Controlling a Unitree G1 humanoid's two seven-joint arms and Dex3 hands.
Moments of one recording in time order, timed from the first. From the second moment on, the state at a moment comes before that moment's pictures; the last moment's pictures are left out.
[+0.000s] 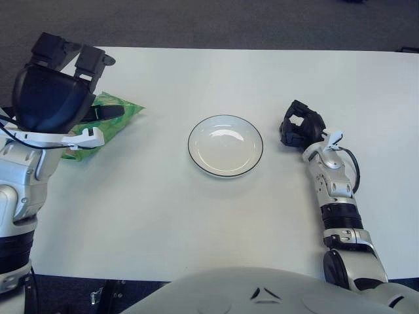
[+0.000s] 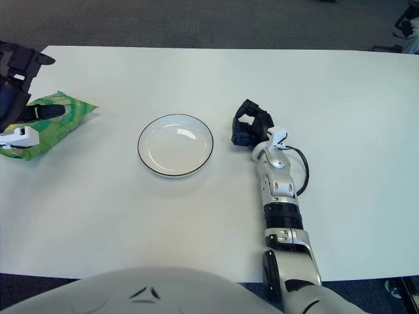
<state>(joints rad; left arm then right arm) -0.03 0.76 0.28 -0.31 0.99 -0.21 0.20 -0.29 -0.12 -0.12 0.28 0.15 0.03 0.13</state>
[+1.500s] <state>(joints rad) -0.17 0.64 0.09 0.05 0.82 0.19 -0.10 -0.30 -0.13 -0.12 0.31 0.13 0.01 0.14</state>
